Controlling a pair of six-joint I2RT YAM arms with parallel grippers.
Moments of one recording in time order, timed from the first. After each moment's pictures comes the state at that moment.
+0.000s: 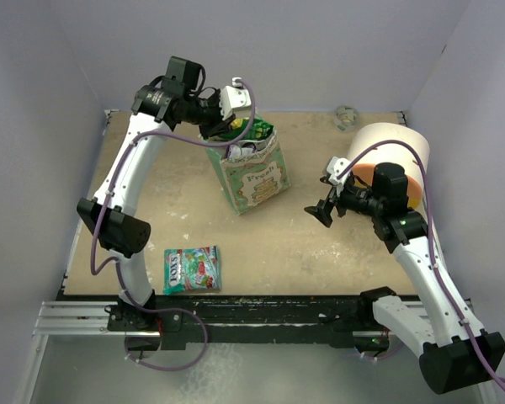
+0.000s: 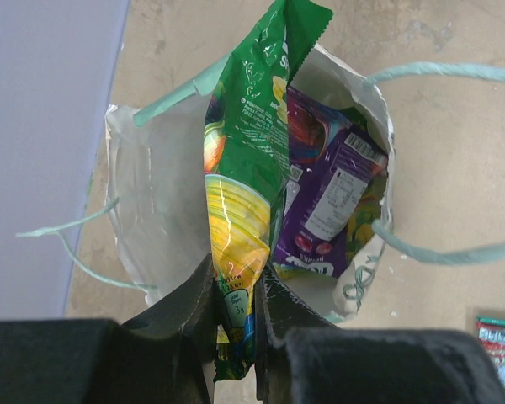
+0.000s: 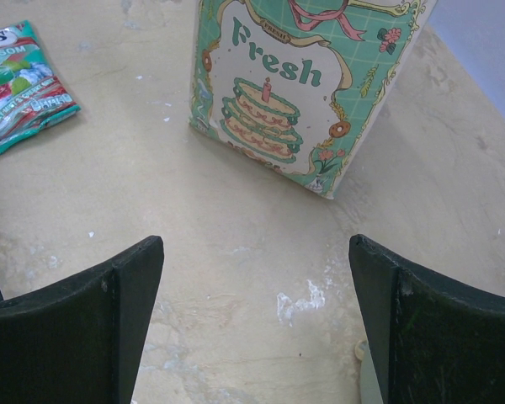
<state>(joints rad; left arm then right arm) -0.37 1.89 2.24 -1.11 0.55 0.84 0.21 0.90 0.86 -0.39 -0.69 -0.49</state>
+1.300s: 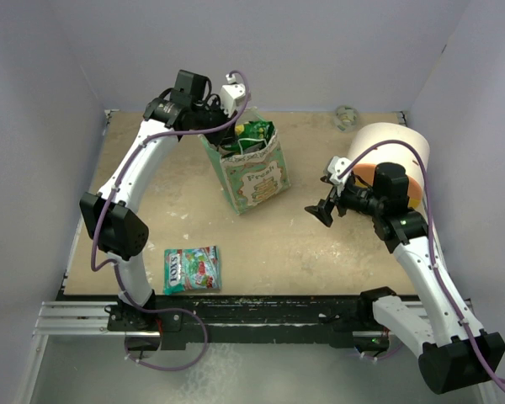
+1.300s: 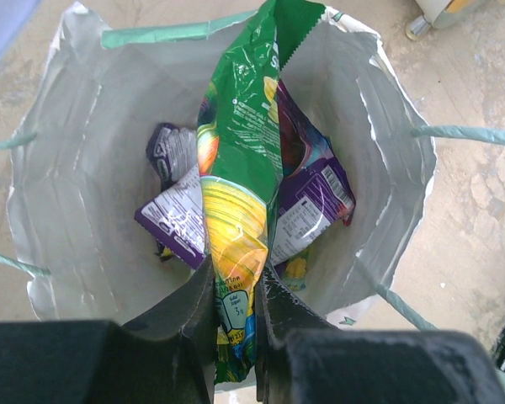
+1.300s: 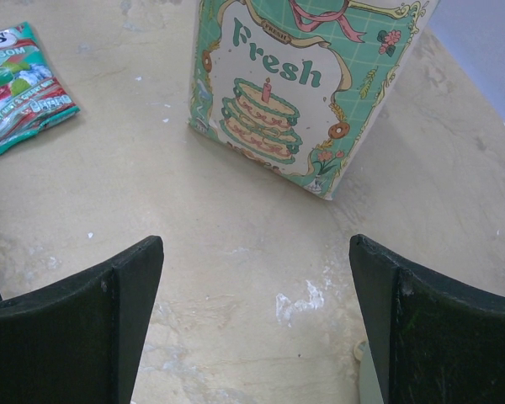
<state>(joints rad) -0.37 1.87 2.00 -0.89 0.50 0.36 0.20 0.90 0.86 -0.39 -0.70 -0.49</state>
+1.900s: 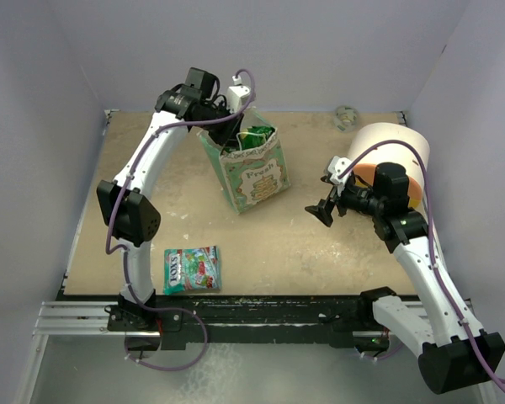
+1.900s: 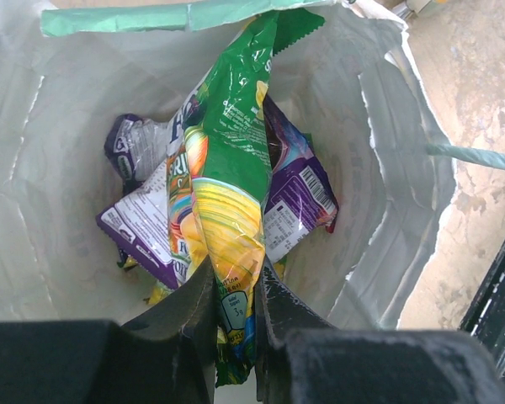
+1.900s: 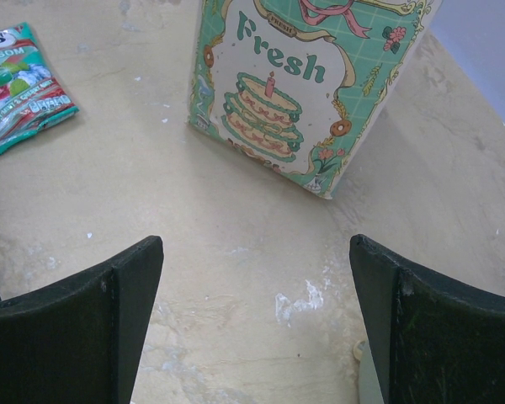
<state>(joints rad) -0.37 2.03 2.18 -1.03 0.56 0.32 0.20 0.90 0.86 -0.39 -0.70 -0.49</state>
